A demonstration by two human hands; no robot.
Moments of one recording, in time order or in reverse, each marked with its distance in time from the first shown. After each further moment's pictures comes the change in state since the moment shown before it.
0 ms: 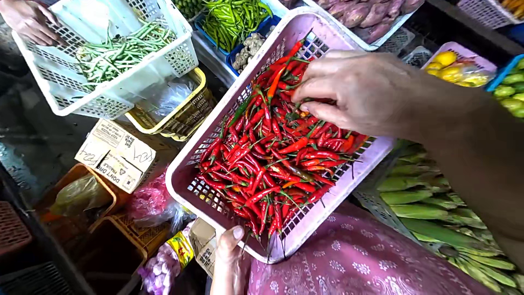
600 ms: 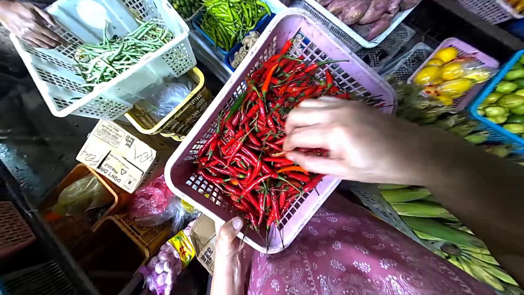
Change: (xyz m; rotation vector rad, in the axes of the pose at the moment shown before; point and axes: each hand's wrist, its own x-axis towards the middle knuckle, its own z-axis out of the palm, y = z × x) left_hand 0.009 -0.007 -0.004 0.074 0.097 0.029; right_hand -0.018 -0.038 0.020 0.243 0.074 -0.099
